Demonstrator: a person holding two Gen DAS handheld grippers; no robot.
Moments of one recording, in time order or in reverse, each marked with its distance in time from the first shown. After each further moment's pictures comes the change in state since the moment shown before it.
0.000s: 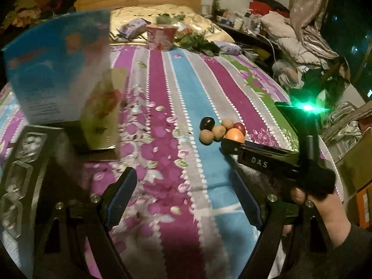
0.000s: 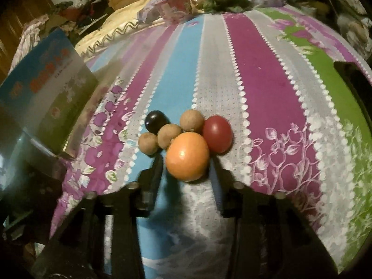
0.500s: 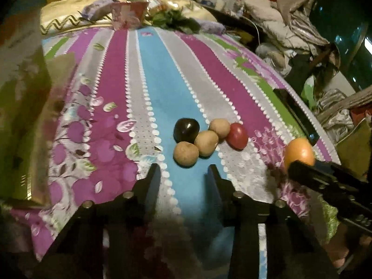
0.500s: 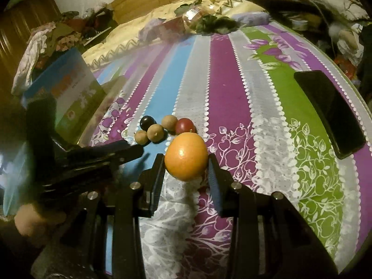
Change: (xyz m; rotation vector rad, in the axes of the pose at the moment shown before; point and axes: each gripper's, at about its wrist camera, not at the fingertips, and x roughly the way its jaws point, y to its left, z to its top) left arm 0.102 -0.017 0.026 0.058 0.101 -0.130; right arm -0.064 -0.026 -0.018 -0.006 -0.093 0.002
